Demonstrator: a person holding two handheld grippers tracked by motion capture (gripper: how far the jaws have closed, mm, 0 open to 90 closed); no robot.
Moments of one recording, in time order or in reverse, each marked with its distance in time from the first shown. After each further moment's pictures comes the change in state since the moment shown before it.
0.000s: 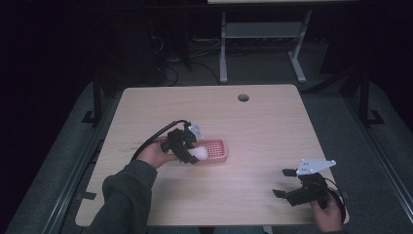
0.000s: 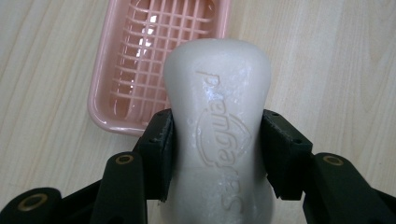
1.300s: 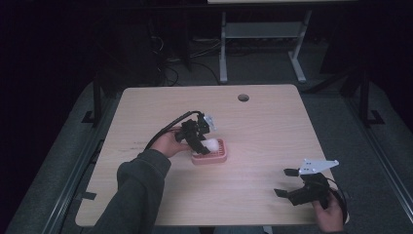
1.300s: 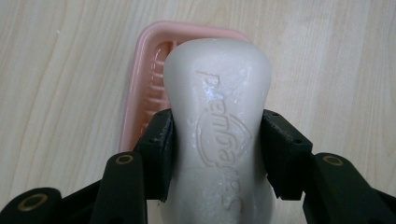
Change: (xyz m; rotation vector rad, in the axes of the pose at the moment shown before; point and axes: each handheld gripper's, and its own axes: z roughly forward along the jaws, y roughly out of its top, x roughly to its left) left arm 0.020 0.042 0.013 0.012 -0.013 0.024; right arm -0.003 -0.003 -0.003 -0.014 -0.002 0.013
